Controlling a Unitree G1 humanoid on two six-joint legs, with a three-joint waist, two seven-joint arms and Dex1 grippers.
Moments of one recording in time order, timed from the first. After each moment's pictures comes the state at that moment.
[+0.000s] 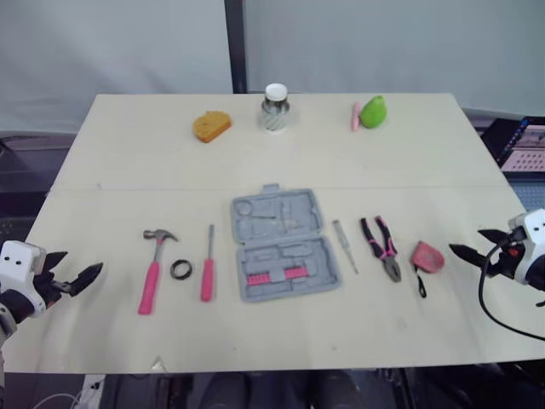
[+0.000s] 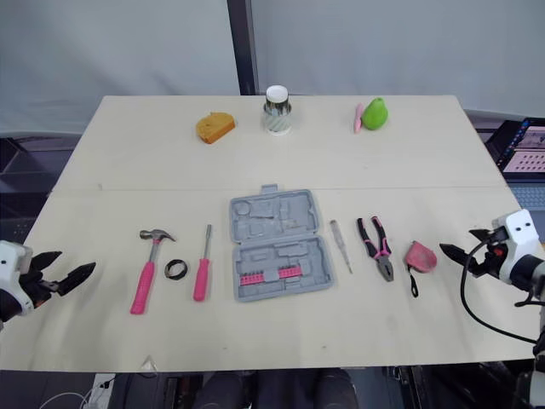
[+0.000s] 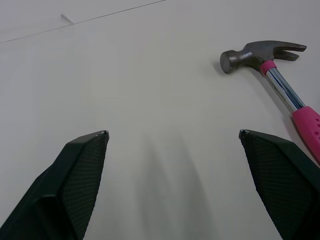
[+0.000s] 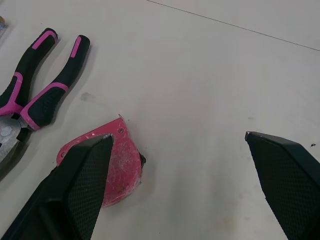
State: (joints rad) left arm 0.04 0.83 0.53 0.36 -0.36 0.17 -0.75; right arm -0.38 -0.93 -0.29 0.83 0.29 0.04 1.03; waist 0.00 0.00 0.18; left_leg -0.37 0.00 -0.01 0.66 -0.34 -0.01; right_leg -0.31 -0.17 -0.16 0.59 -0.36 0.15
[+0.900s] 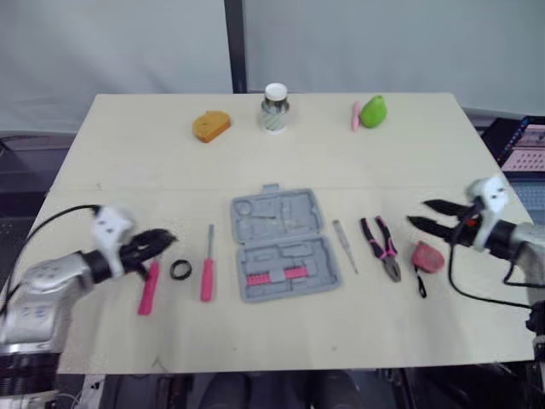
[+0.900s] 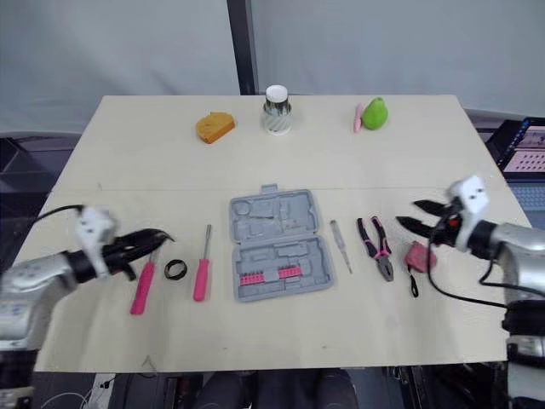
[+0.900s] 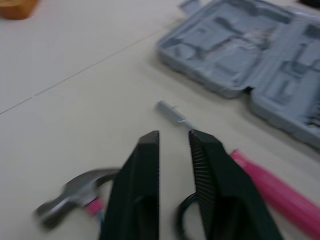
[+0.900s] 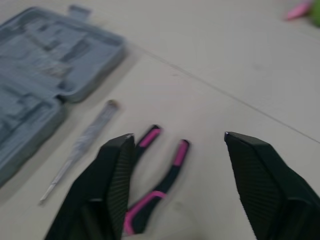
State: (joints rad) left arm -0.15 0.74 0.17 -0.08 -0.39 0.39 -0.80; right arm -0.40 -0.83 -0.13 0.28 0.35 0.29 1.08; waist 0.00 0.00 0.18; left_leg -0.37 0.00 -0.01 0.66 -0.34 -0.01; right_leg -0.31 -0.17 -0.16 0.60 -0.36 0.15
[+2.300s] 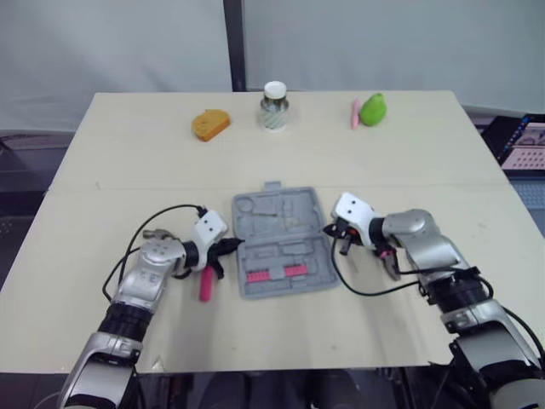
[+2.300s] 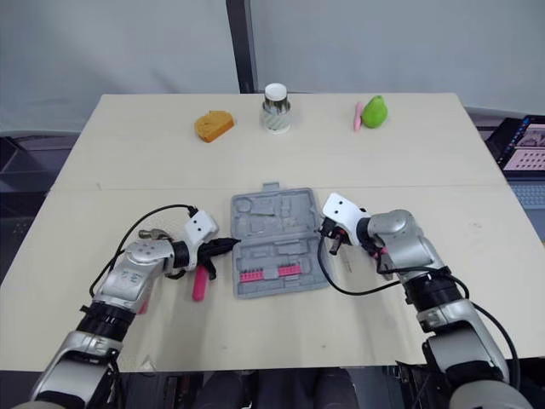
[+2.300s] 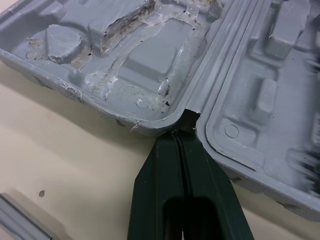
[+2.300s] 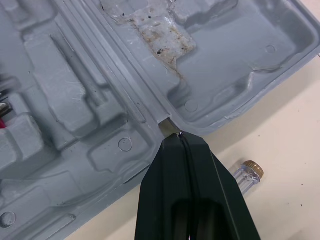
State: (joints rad) left arm -0.46 0.47 -0.14 0.29 -0.08 0.28 -0.75; right arm -0.67 -0.55 0.28 0.33 -0.05 0.36 0.94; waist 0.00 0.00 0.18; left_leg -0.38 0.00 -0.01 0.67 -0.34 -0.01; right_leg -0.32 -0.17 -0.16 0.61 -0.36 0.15
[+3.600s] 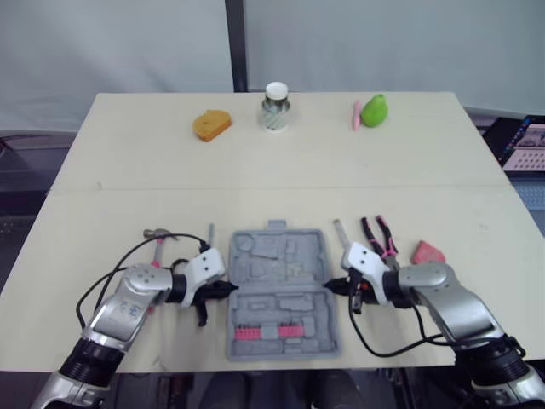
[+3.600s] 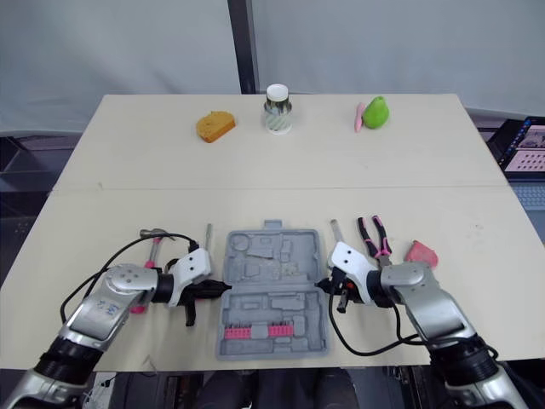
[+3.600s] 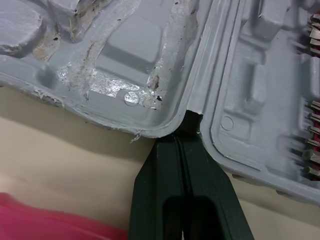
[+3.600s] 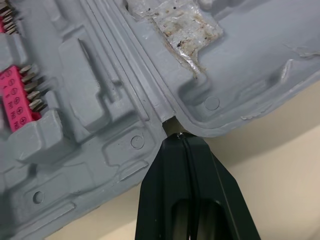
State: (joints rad) left arm -0.20 0.64 -0.20 -0.11 -0.08 0.47 -0.98; right arm -0.23 -0.66 0.21 -0.24 0.12 0.68 1.05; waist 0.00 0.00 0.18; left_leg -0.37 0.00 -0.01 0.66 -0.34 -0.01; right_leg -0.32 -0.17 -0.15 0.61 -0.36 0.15
